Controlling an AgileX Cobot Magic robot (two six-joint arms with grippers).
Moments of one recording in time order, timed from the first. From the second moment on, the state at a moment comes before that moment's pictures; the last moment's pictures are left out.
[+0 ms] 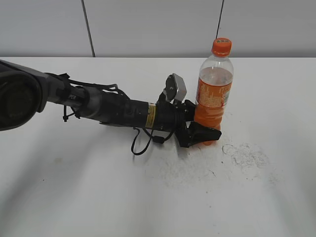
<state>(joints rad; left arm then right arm) -0.57 2.58 -1.64 1.27 -1.05 -0.77 -0.01 0.44 -0.54 0.46 0.73 -0.19</state>
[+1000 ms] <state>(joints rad) -0.57 2.58 -1.64 1.40 -1.14 -0.85 0.22 1.57 -1.59 0.45 1.21 -0.19</state>
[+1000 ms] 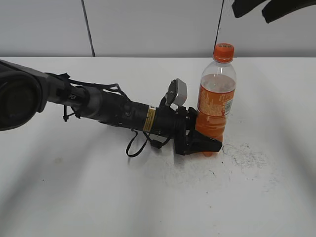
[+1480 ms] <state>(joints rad) -0.57 2.58 -1.64 1.42 -1.15 -0.85 0.31 1.68 -1.64 0.32 1.21 -0.14</state>
